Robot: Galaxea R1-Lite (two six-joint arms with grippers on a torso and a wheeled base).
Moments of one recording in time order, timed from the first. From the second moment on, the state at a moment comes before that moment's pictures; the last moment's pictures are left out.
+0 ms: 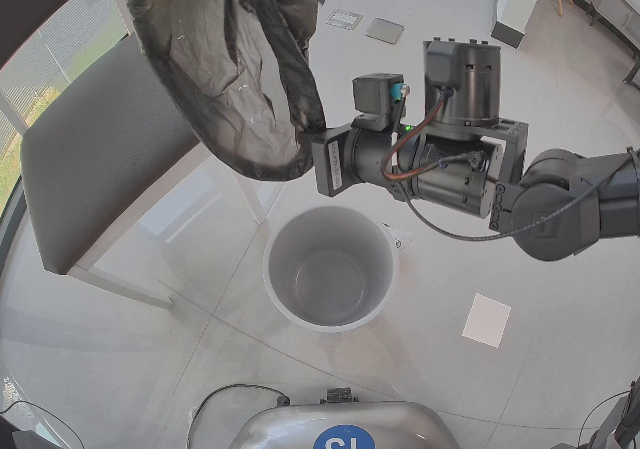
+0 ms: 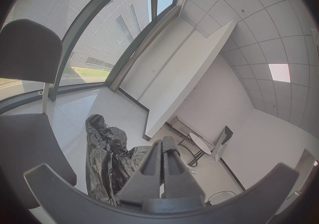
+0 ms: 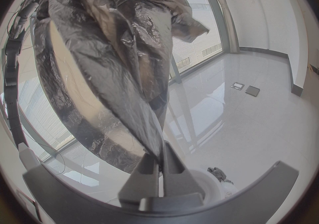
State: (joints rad) left arm -0.93 1.38 -1.83 0.07 0.19 -0.20; right arm 0.78 1.93 -1.44 -0.38 0.00 -0.02
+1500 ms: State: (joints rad) left arm -0.84 1.46 -1.14 0.27 0.18 -0.25; right arm 0.77 1.48 -0.40 -0.42 0.15 0.04
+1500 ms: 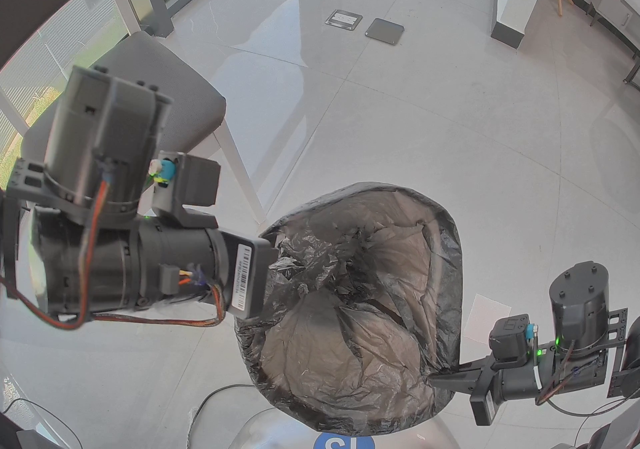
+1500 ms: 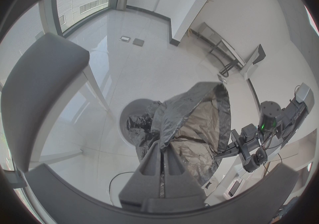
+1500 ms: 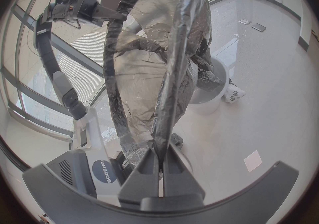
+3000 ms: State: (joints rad) left arm -0.52 1.89 -1.32 0.14 0.10 -0.24; right arm 0.36 2.03 -0.76 -0.64 0.28 -0.15
